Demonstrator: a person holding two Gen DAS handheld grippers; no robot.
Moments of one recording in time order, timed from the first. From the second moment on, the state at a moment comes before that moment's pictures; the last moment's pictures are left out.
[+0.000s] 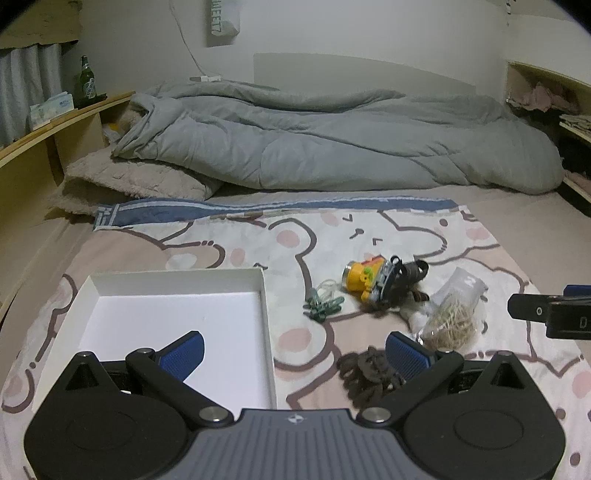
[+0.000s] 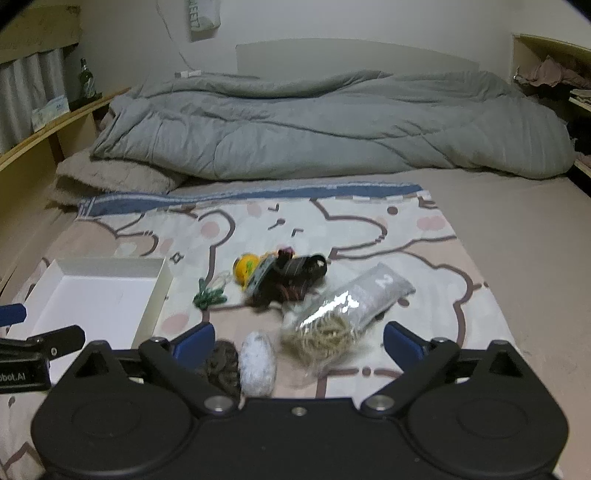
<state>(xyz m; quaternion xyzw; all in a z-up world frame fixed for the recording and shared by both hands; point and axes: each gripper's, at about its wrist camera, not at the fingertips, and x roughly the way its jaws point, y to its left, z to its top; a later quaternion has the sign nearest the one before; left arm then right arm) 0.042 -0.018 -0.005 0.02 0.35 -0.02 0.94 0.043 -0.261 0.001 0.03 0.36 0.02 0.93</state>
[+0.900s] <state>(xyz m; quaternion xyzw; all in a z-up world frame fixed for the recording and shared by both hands) 0.108 0.003 -0.054 -0.13 0.43 0.01 0.89 0.138 -0.258 -0.099 0.13 0.50 0.09 0.85</state>
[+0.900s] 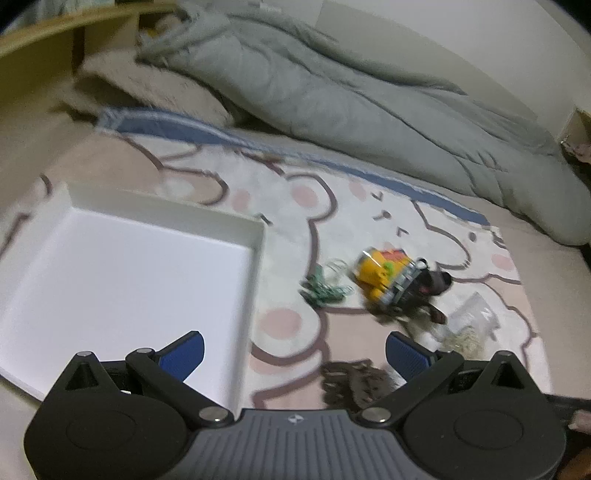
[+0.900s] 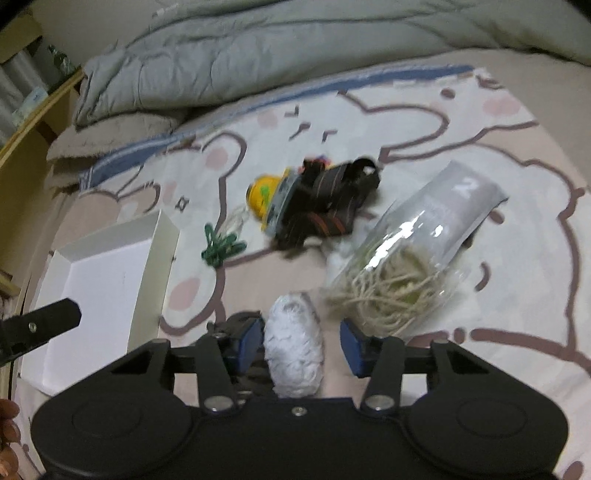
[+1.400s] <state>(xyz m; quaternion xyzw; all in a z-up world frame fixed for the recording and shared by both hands) 0.130 -0.026 -0.089 -0.18 0.49 -0.05 0.85 0.147 -0.240 -0.133 0.11 0.55 0.11 0.82</state>
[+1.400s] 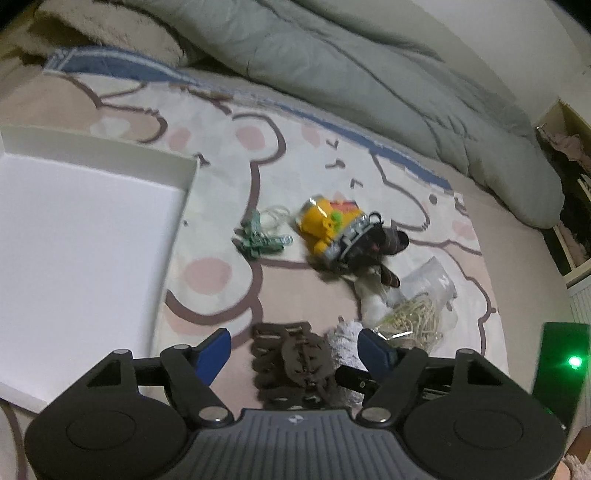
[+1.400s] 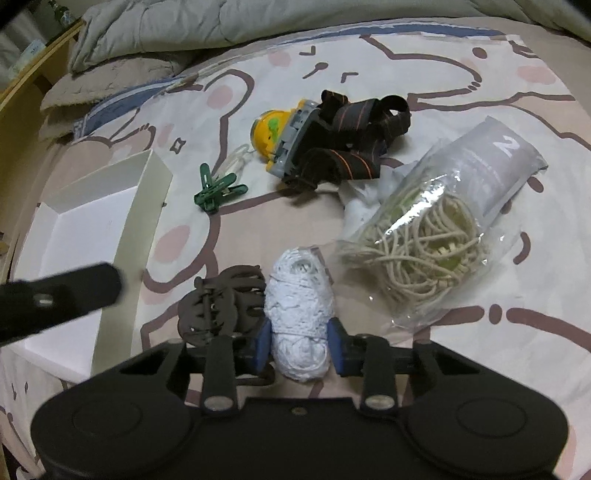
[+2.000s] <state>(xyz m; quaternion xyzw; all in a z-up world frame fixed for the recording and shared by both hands) 0.154 -0.067 -0.139 -0.14 0.54 -0.01 0.83 0.116 -0.272 -0.126 0.10 0.57 0.13 0.80</state>
